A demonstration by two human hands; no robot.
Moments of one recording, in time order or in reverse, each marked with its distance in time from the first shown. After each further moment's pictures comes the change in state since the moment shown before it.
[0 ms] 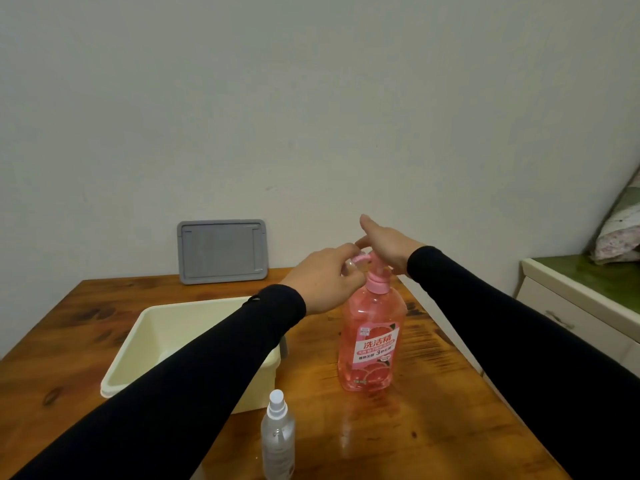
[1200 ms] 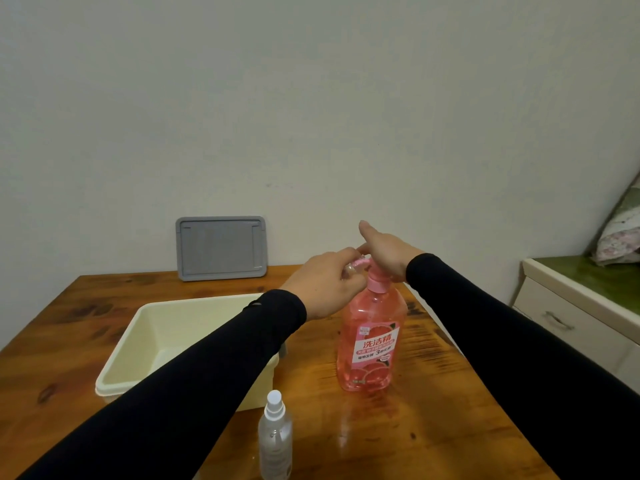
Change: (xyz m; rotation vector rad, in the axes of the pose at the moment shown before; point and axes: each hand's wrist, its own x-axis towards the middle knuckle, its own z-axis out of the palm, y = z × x) left_hand -0.003 -0.004 0.006 -0.014 -0.009 -0.013; right_hand 0.004 0.007 0.006 0.008 -0.012 0.030
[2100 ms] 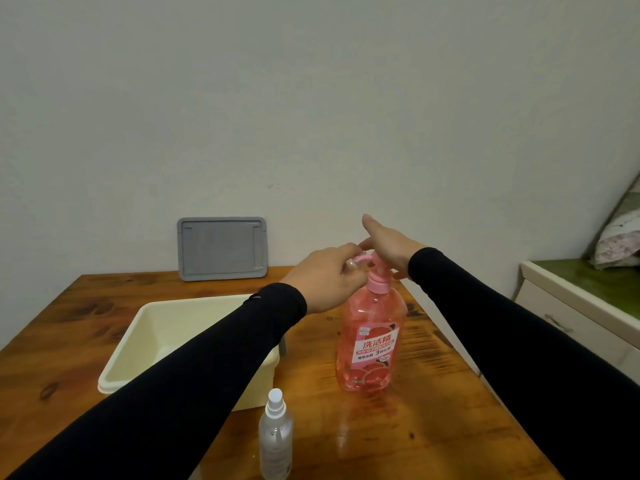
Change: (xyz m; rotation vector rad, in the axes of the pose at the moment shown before) left_hand 0.002 0.004 -0.006 -0.009 0.008 0.005; right_hand -0.002 -0.007 -0.007 0.041 -0.003 0.023
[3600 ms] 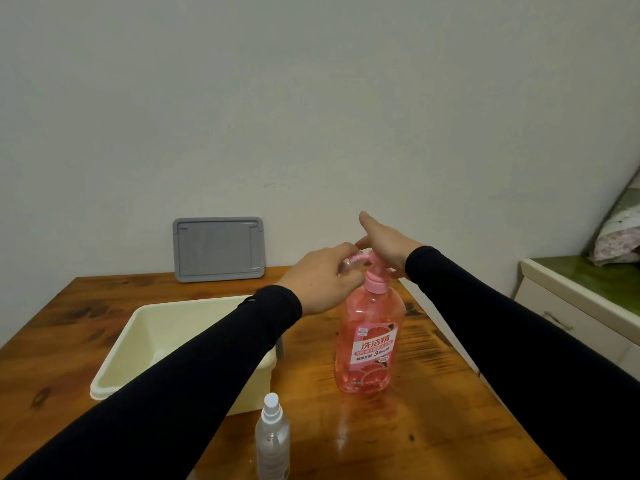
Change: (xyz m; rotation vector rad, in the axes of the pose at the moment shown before) left_hand 0.001 -0.003 0.001 -0.023 -0.009 -0.015; right_hand 0.000 -0.002 0.001 0.029 0.008 0.018
